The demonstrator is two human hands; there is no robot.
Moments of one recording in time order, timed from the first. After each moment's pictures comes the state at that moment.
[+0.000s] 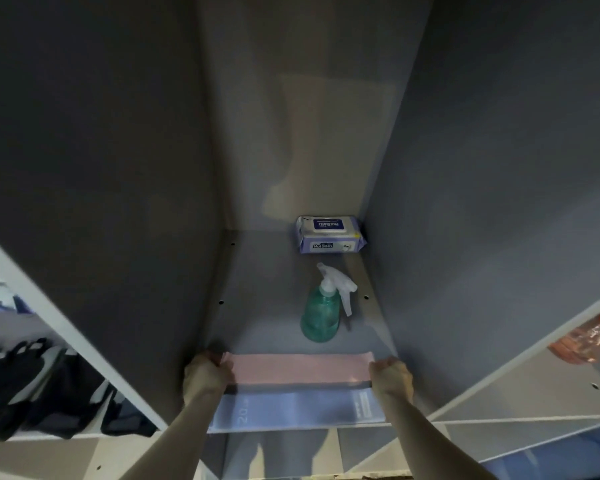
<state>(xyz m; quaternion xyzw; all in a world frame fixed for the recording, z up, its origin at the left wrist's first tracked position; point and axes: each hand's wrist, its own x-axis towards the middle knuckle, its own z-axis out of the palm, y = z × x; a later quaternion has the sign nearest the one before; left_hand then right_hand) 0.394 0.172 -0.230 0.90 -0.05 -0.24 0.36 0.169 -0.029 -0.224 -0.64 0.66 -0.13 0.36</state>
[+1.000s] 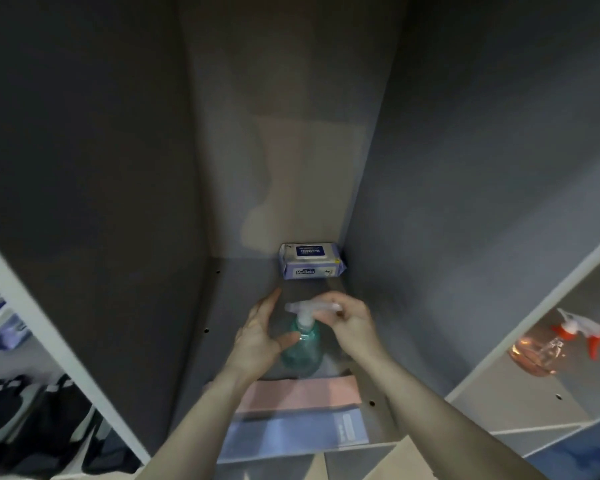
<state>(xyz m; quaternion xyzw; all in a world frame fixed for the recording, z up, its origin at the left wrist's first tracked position) 0.351 0.107 -0.096 0.75 -0.39 -0.23 0.48 0.228 -0.029 -0.085 -0.78 0.29 -0.29 0.47</state>
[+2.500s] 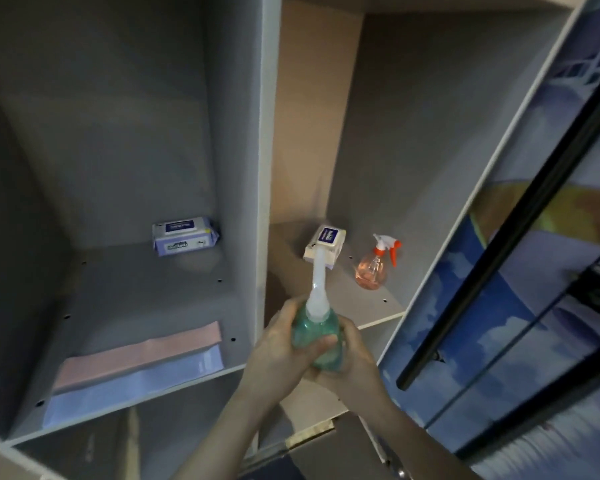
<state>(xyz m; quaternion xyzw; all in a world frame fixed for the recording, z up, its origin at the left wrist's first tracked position) 0.031 0.094 -0.034 0.65 -0.51 -0.31 0.48 -0.105 0.029 -0.088 -0.73 0.40 -0.31 0.46</state>
